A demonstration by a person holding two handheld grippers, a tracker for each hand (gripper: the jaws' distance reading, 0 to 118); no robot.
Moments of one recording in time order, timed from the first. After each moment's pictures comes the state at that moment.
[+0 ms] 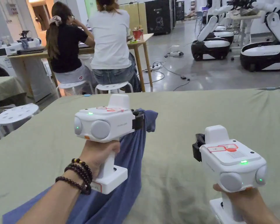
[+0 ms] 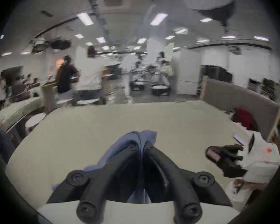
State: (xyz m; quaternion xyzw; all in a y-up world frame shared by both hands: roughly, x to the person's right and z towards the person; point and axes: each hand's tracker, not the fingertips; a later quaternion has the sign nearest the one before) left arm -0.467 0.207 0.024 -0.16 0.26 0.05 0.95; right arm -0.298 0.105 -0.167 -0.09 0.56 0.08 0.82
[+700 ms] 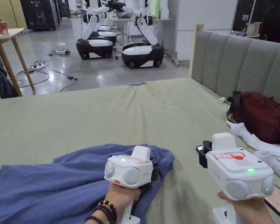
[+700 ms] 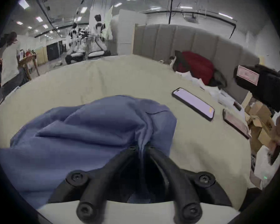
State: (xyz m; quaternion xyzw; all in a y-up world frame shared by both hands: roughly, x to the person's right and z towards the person) left arm -0.240 0.033 -0.256 -0.31 0.06 0.07 0.94; right arm -0.023 0.079 -0.344 -0.14 0.33 0.10 0.93
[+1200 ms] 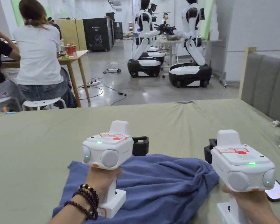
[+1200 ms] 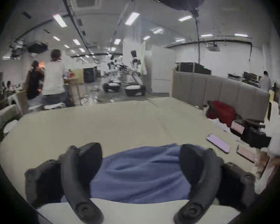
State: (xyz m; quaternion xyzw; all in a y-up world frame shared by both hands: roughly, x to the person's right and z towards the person) left arm -0.362 0.154 -0.090 -0.16 0.25 0.04 0.95; right arm -0.116 0.139 -0.274 -0.10 0.41 0.08 0.90
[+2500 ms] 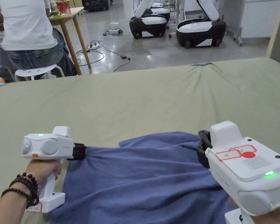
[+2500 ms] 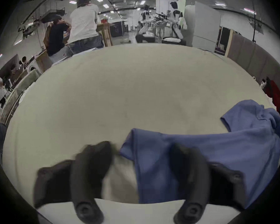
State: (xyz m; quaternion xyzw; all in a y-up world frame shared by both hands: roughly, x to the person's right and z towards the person) left arm -0.587 0.031 -0.068 -0.37 0.33 0.12 0.86; right arm -0.211 0.085 -0.255 -0.11 0.48 0.16 0.86
